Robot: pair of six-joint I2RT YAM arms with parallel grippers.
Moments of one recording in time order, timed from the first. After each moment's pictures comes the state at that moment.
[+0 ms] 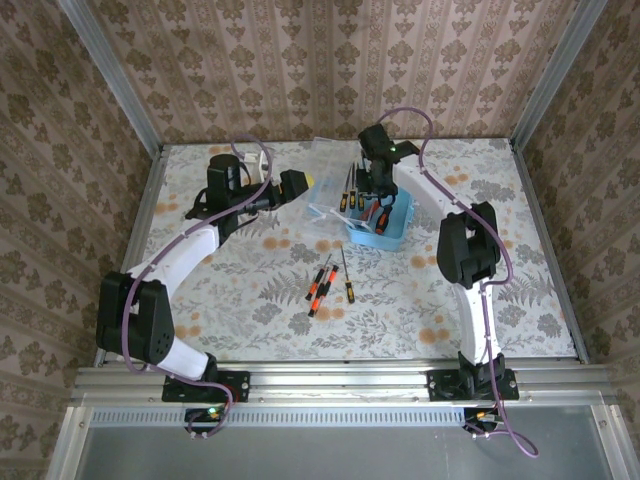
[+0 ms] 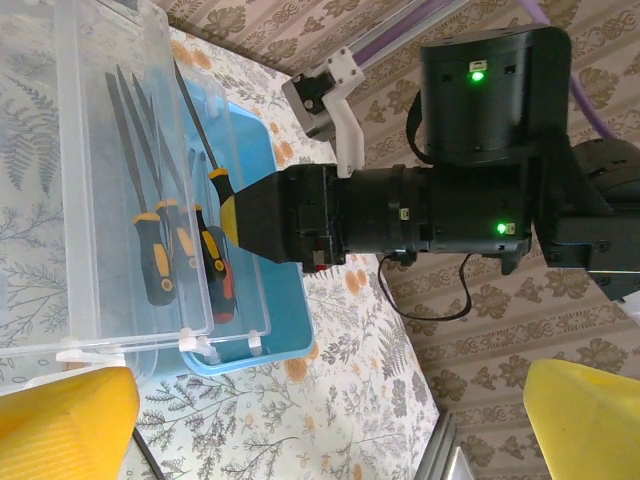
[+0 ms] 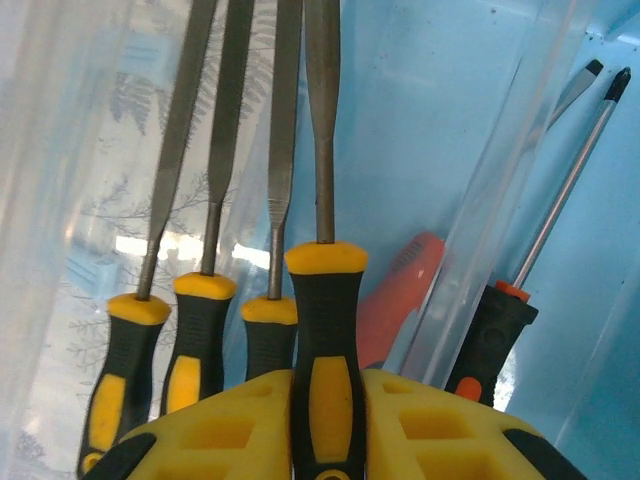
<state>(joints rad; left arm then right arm) -0.34 1.50 1.06 0.09 0.79 -0.73 0.36 2.18 1.98 -0.93 0.03 0.36</state>
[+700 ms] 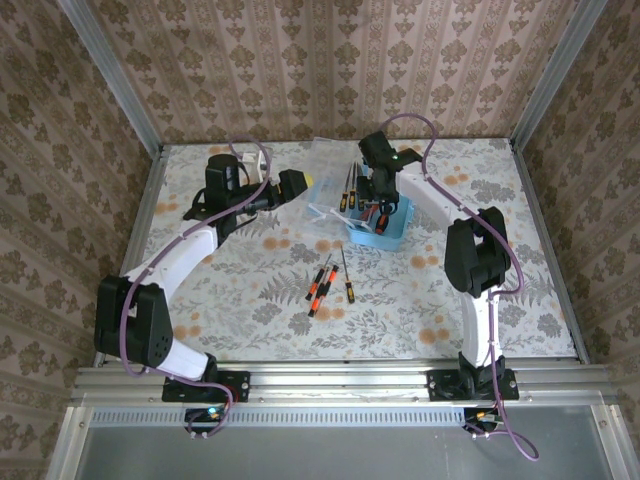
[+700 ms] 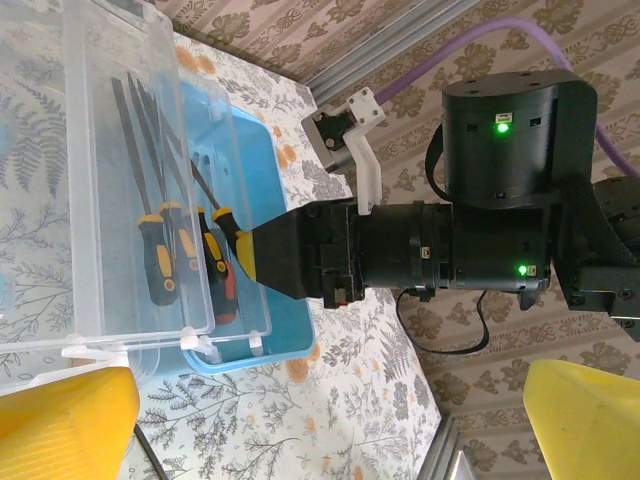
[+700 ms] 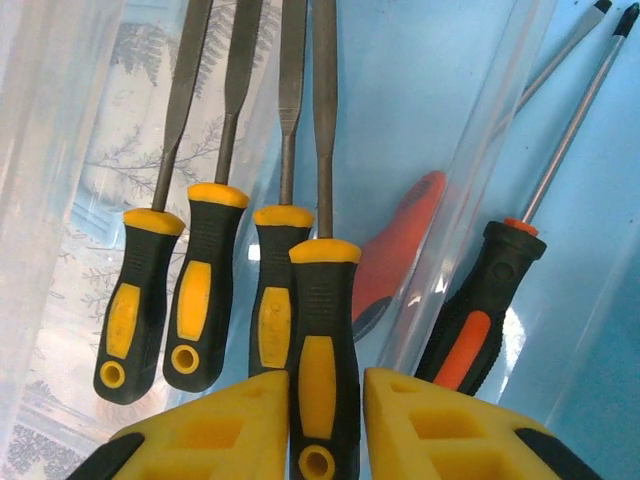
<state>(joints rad) -0.34 1.47 1.06 0.07 0.78 -0.73 0.39 2.07 1.83 -0.88 0.02 0.39</state>
